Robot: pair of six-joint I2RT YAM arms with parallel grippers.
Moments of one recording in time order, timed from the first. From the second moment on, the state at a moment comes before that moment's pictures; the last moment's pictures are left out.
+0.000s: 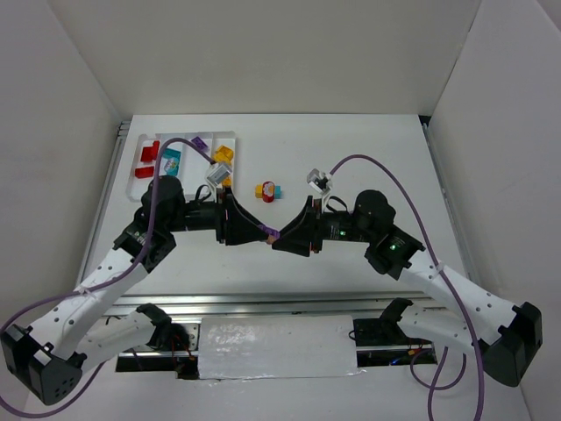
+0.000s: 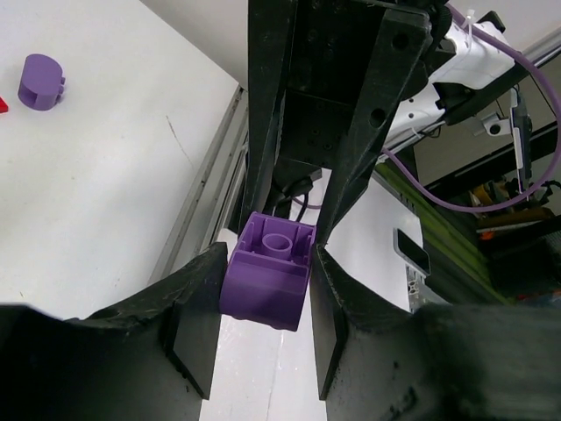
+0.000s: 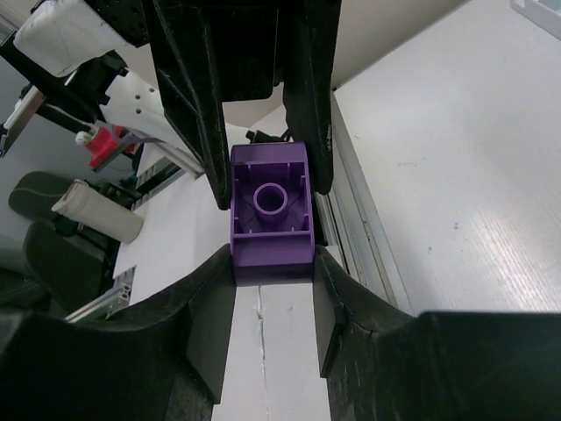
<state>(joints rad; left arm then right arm) -0.55 0.94 0.89 -0.05 0.87 -0.61 0.75 0.93 0.77 0.14 -0.69 0.58</state>
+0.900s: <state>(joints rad) -0.12 1.94 1.72 -0.54 -0.33 -0.53 0.65 0.87 0.68 -0.09 -0.22 0.61</state>
